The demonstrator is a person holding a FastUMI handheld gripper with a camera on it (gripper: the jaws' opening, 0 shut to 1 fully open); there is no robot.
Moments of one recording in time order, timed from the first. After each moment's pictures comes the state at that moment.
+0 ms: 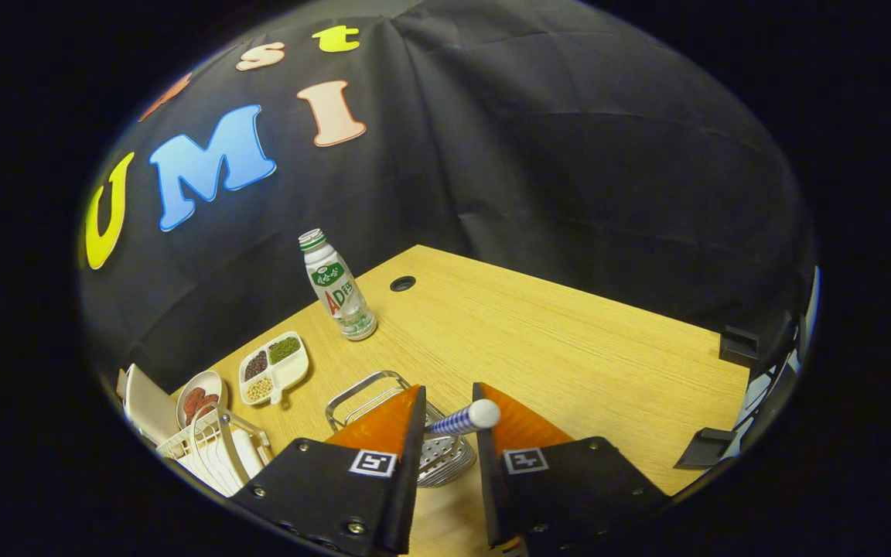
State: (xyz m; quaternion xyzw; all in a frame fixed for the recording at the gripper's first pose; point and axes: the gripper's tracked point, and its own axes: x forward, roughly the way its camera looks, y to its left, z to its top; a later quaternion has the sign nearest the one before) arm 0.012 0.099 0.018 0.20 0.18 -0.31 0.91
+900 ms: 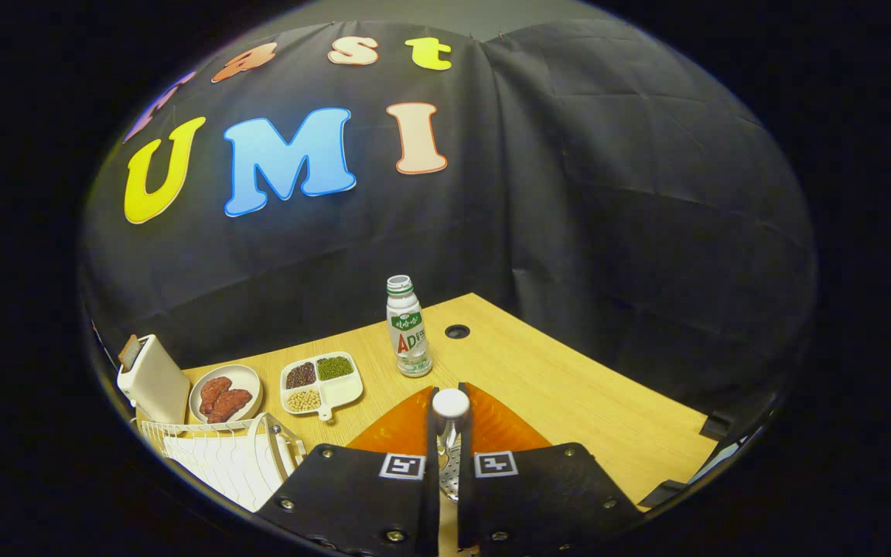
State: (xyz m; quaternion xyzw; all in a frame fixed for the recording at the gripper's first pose) arm 0.034 0.148 0.124 0.07 0.13 -0.25 0.96
